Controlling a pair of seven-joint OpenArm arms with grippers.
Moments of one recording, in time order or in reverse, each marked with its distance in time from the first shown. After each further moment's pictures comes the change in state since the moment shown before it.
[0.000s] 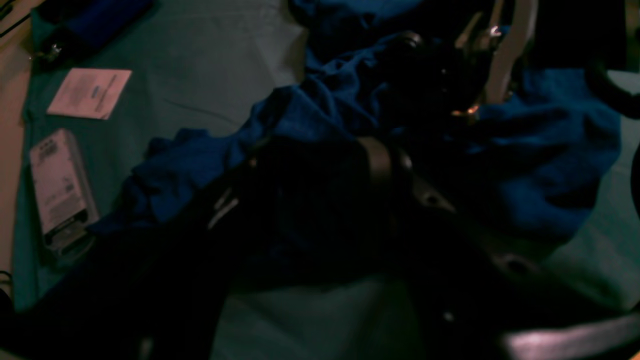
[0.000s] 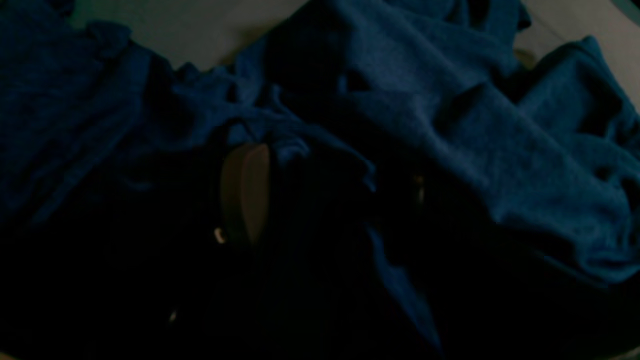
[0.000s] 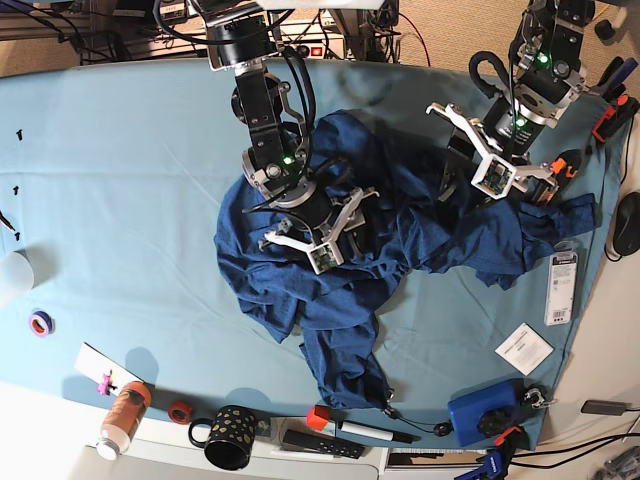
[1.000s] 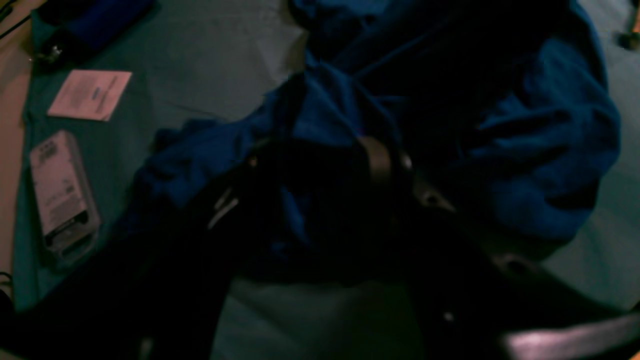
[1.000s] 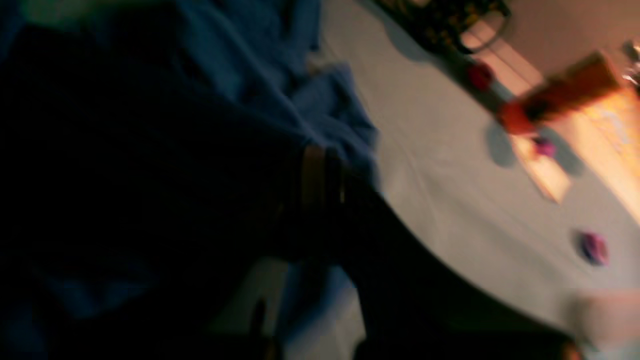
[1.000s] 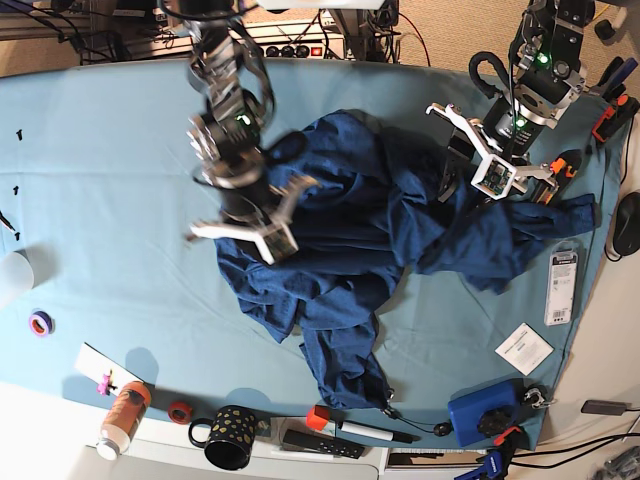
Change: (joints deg) left arm 0.0 0.0 0.0 0.0 0.0 0.0 0.0; right arm -11.5 10.0 0.0 31.9 -17.8 -1.9 -15.8
